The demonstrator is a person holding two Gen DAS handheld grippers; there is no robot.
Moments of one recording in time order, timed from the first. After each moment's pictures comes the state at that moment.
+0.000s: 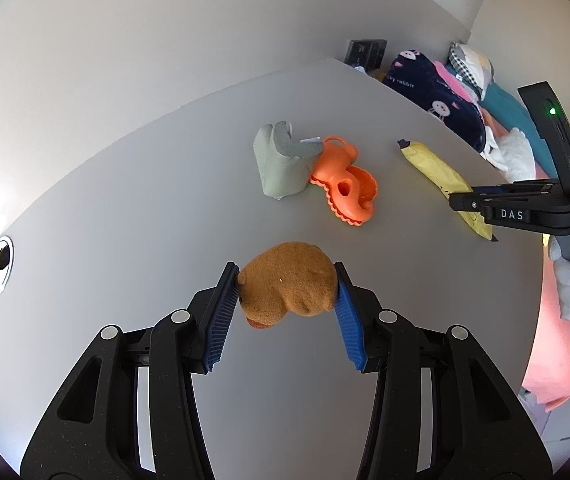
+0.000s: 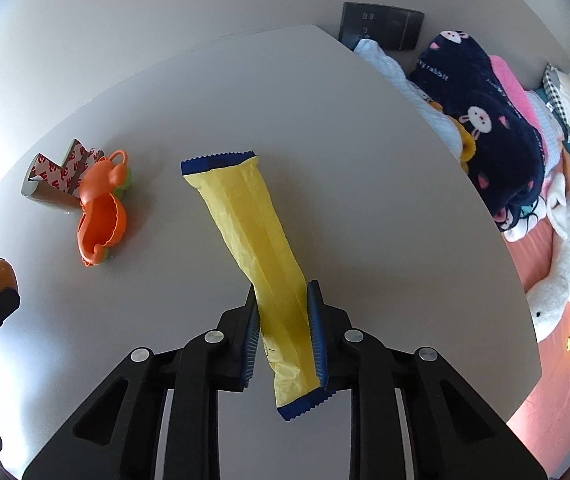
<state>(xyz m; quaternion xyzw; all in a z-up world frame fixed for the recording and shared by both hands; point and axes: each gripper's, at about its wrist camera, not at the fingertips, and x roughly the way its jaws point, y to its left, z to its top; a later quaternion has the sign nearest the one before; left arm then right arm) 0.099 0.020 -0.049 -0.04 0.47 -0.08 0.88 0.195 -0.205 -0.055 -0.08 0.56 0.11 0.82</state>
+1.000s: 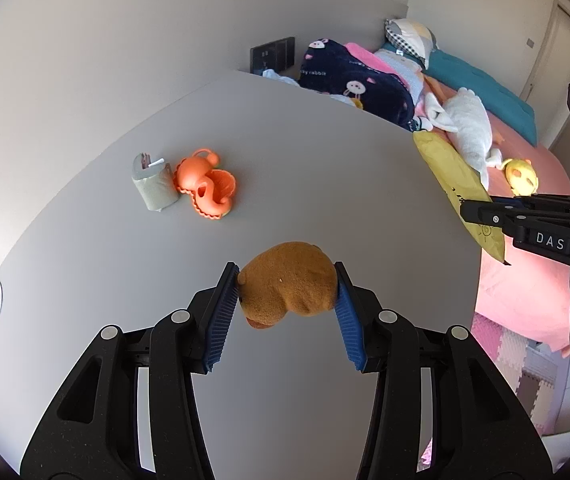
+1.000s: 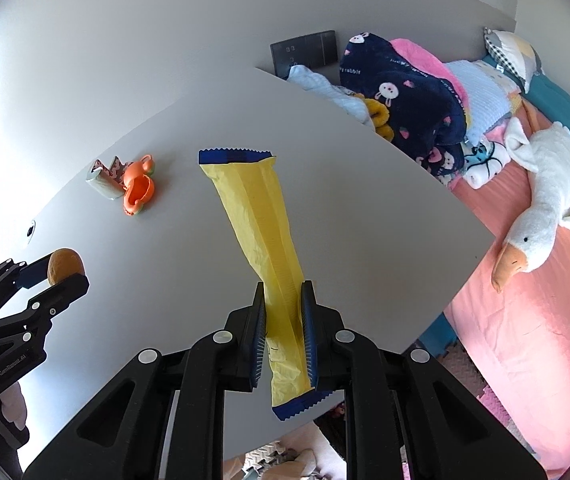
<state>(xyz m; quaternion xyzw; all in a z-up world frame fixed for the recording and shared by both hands) 0.061 -0.082 -0.016 0.04 0.45 -0.16 0.88 0.074 -0.292 -0.006 0.03 0.50 0.08 0.86</state>
